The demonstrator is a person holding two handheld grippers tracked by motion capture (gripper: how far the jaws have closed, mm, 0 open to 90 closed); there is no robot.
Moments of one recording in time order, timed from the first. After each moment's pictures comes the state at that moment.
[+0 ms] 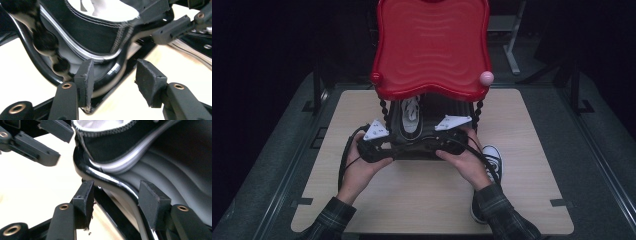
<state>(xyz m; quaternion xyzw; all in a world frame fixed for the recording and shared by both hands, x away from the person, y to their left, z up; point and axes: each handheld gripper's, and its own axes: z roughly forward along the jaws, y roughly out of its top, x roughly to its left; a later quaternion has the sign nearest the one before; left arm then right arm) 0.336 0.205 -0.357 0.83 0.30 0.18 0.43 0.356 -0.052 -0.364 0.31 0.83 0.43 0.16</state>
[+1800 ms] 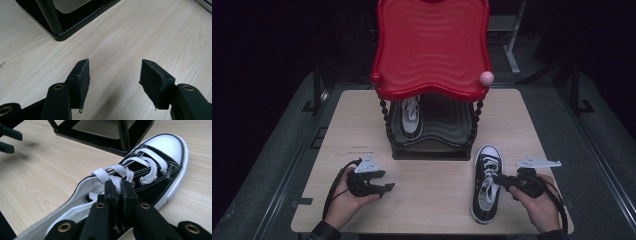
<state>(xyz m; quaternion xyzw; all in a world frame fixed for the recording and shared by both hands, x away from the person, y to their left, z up) 0.289 0.241 -0.429 0.87 0.32 0.10 0.36 0.258 -0.225 -0.417 0.49 0.76 0.42 0.09</state>
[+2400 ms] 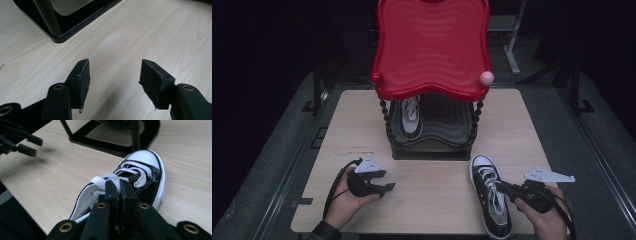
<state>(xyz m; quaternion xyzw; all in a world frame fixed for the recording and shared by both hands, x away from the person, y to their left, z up) 0.288 0.239 -0.428 0.87 0.31 0.10 0.37 0.218 -0.222 -0.399 0.47 0.75 0.45 0.11</state>
